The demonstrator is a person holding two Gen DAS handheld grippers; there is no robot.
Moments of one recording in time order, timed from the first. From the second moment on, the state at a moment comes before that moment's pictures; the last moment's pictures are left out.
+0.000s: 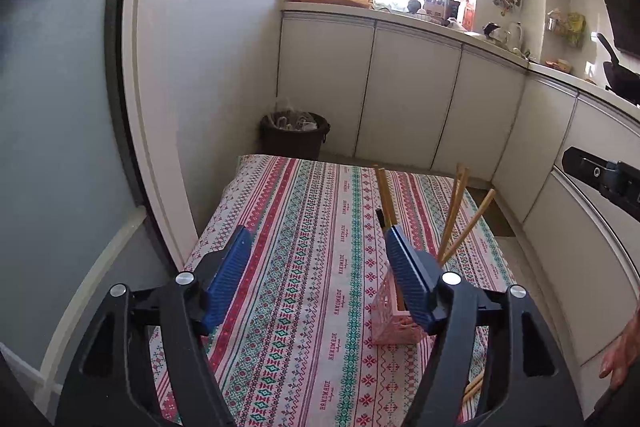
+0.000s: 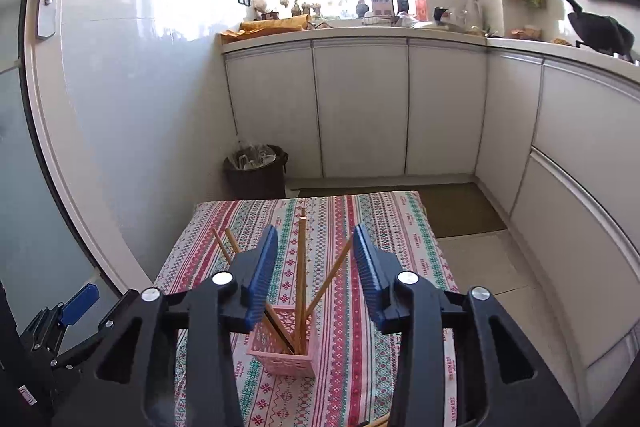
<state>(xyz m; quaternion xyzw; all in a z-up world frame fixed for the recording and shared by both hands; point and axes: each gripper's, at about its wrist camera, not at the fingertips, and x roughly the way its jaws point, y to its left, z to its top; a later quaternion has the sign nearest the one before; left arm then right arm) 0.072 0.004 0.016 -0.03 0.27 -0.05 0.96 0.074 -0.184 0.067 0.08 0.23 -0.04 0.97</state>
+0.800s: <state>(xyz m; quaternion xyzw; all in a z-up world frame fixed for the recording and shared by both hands) -0.009 -0.108 -0.109 0.17 0.46 -0.28 0.83 -0.030 -0.250 -0.043 -0.04 0.30 -0.24 0.92</state>
